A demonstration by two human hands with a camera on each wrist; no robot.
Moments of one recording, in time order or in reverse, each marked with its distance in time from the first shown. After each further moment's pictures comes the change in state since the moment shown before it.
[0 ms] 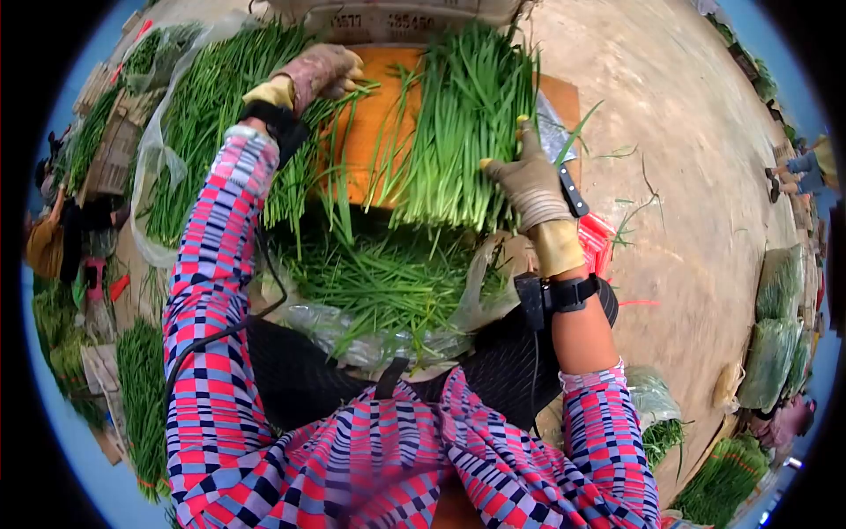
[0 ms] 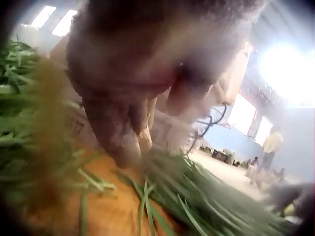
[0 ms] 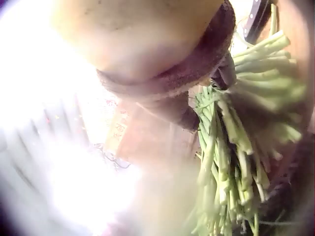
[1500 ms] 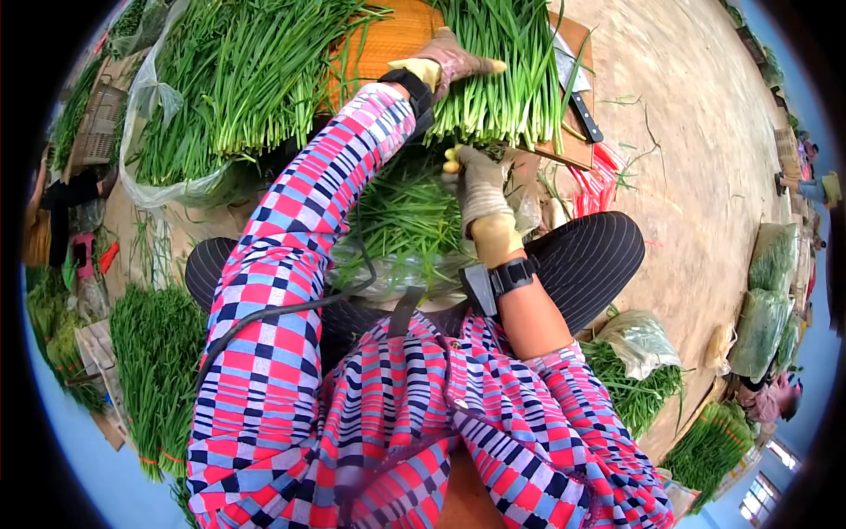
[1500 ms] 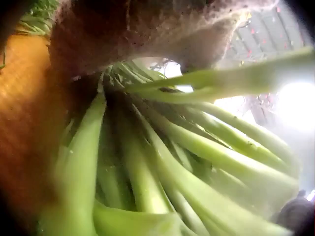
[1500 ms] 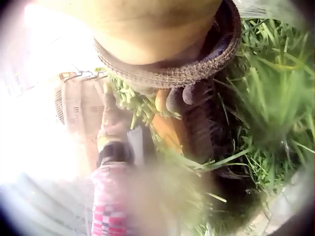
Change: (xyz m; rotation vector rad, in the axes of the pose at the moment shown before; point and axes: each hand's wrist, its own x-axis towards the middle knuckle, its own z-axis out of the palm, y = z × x) left_hand 0.033 -0.055 0.174 0.630 0.179 -0.025; right_hand -0.106 -0.008 0.112 1.373 -0.219 0.832
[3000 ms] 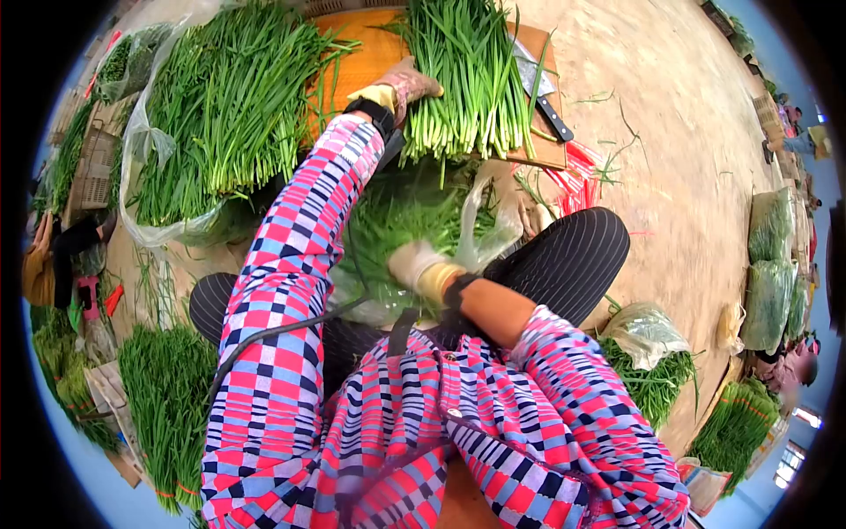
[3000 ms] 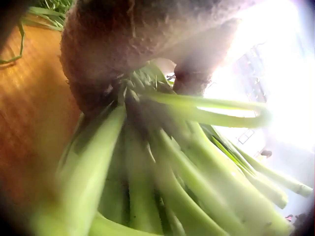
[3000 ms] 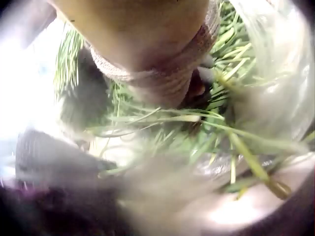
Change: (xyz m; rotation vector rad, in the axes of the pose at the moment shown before) left_hand 0.027 -0.032 0.002 -0.380 -0.155 0.096; right_hand -0.005 0.113 -0.009 -2.340 -0.726 -0.253
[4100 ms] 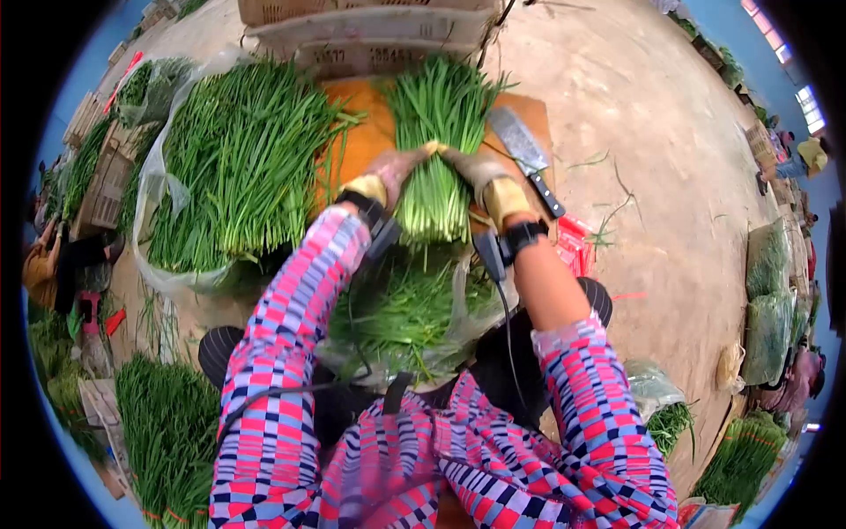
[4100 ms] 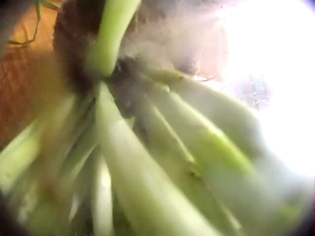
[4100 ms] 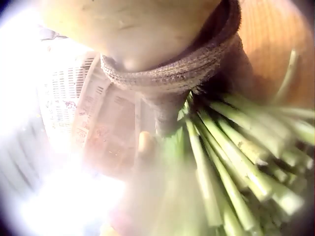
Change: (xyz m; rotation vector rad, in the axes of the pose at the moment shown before) left_hand -0.070 0.027 -0.007 -0.523 -0.118 0.030; right_hand -0.026 0.207 -0.202 0.957 0.726 0.563
